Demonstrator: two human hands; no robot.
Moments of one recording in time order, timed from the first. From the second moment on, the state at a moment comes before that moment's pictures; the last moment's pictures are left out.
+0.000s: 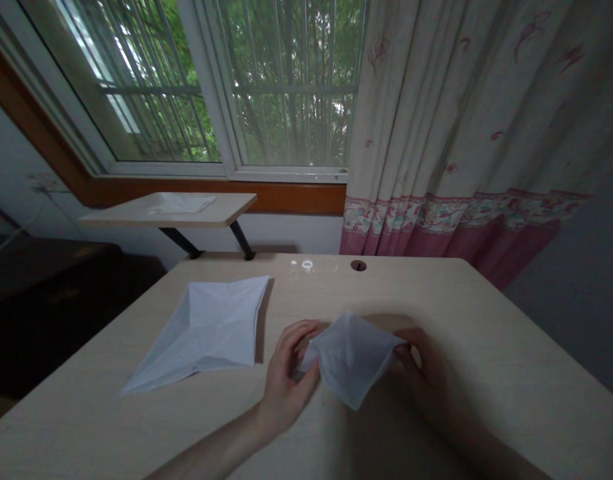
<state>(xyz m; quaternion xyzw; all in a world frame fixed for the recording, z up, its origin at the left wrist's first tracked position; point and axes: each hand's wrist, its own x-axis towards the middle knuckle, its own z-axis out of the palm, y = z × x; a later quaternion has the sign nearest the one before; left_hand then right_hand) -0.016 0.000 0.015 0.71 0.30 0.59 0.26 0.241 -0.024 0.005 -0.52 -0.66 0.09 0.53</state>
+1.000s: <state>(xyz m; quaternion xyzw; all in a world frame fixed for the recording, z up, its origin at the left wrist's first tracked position) -0.016 -0.003 0.002 0.72 0.37 0.50 0.31 0.233 -0.033 0.007 -0.45 -0.78 0.04 0.43</state>
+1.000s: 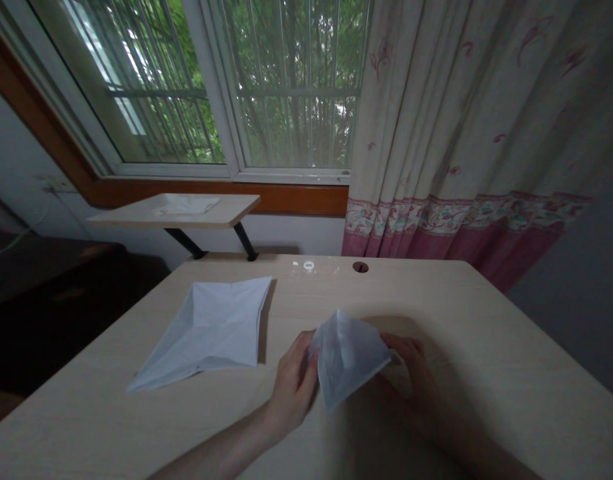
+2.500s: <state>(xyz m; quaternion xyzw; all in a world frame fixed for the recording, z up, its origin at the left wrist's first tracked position) -0.018 -0.009 0.004 0.84 0.28 0.42 0.22 0.230 -0.040 -0.010 -0.49 -0.71 0.15 0.47</state>
